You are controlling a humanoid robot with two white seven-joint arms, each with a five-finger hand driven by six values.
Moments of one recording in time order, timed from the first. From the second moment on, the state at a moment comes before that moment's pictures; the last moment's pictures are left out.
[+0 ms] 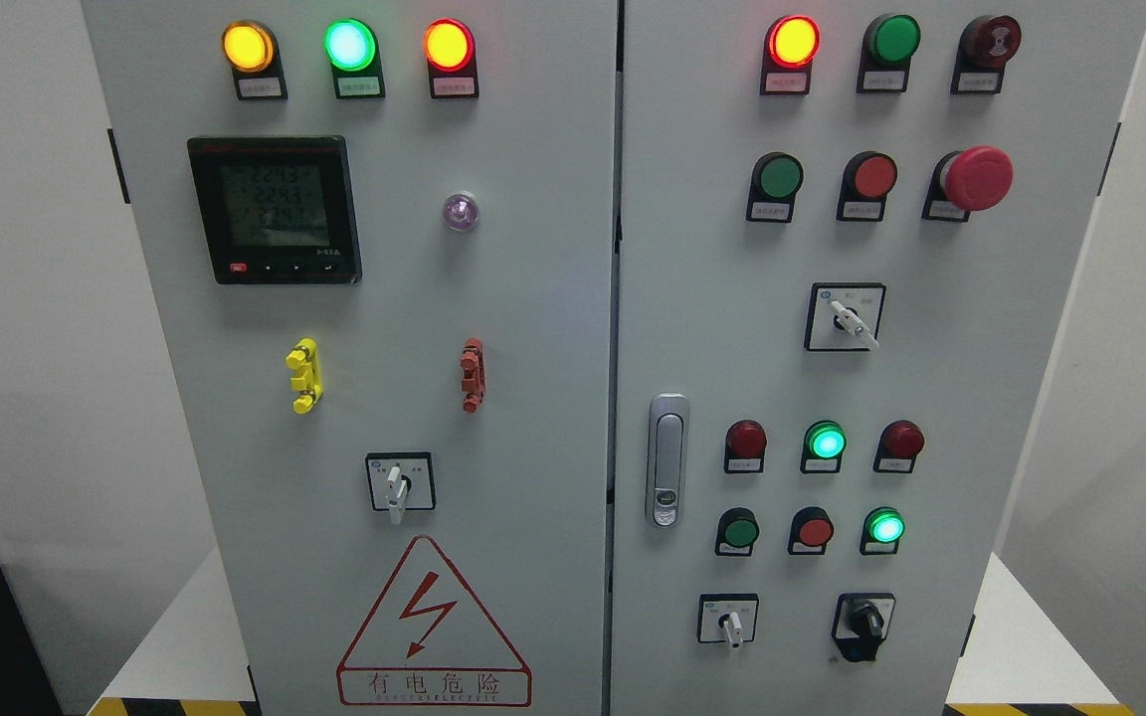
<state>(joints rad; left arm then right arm) 0.31 -0.01 -0.04 -1.44 -0.13 -0.20 0.08 0.15 0.12 -0.13 -0.13 0.21 0.11 -0.12</state>
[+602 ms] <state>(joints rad) 0.33 0.00 -0.05 -1.77 -0.13 -0.15 0.15 0.15 0.12 -0.13 -0.13 0.21 0.11 -0.12</state>
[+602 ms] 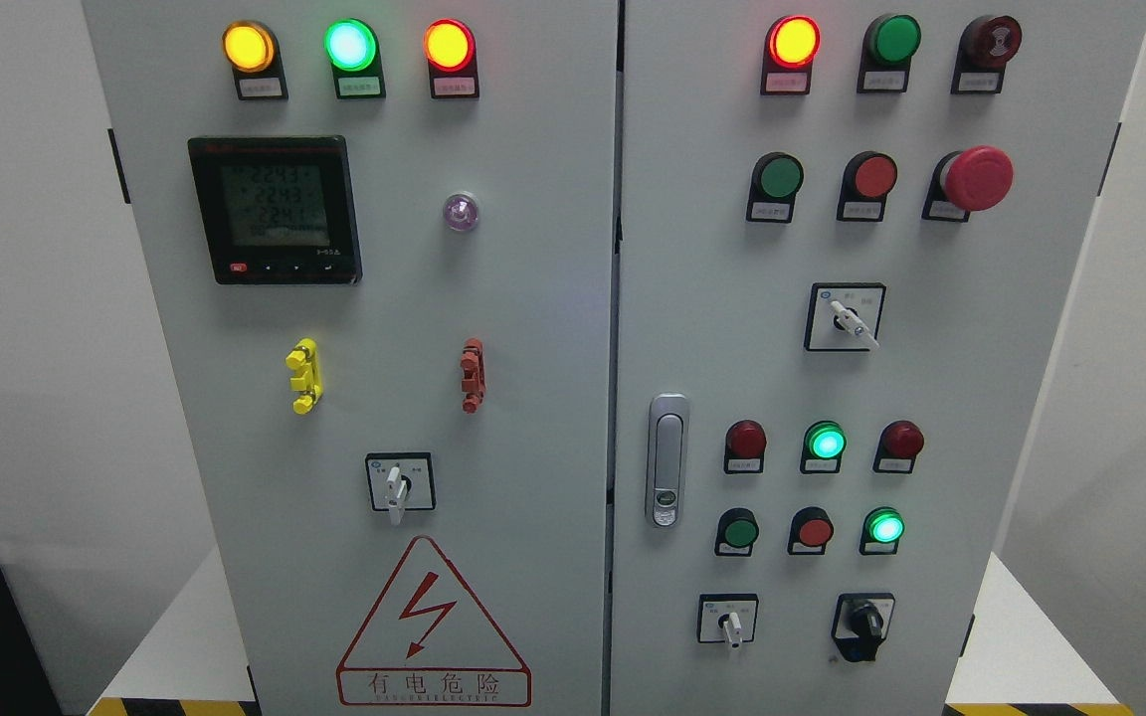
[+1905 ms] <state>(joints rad) -0.01 0.00 -0.08 -2.03 -0.12 0.20 0.32 0.15 0.12 -0.13 -0.13 0.21 0.11 -0.12</state>
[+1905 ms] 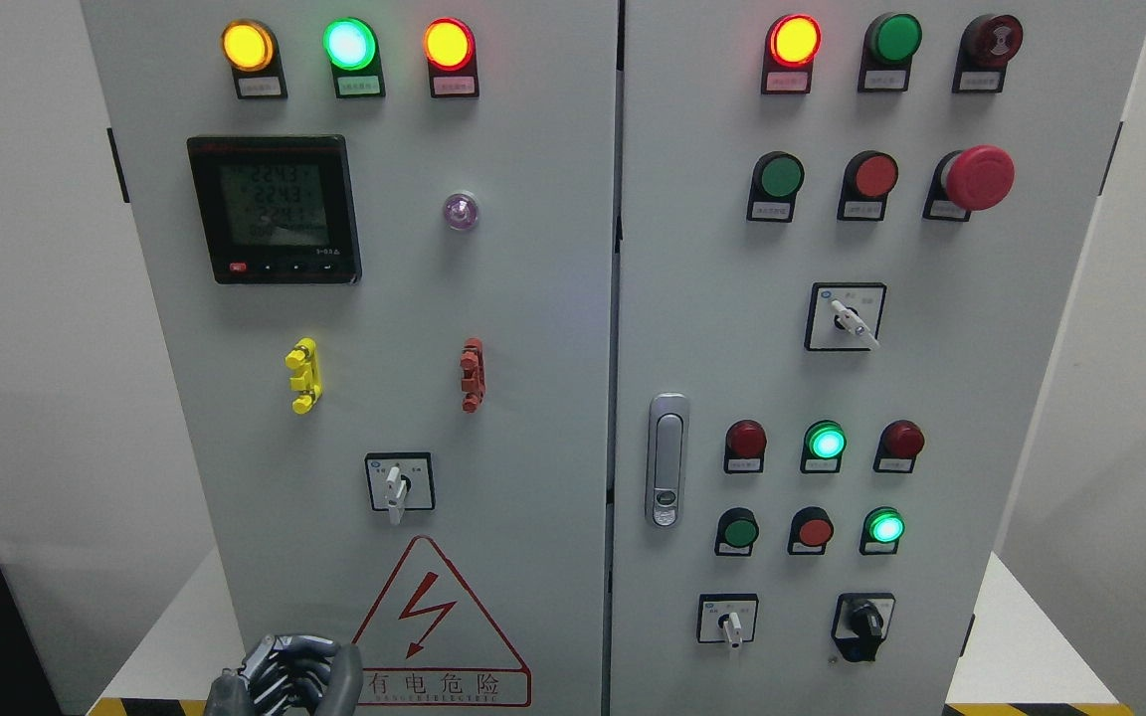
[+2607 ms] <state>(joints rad) -0.13 -0.04 -0.15 -2.04 -0.10 0.35 0.45 0.15 0.12 -0.13 -0.13 0.21 0.11 -0.12</state>
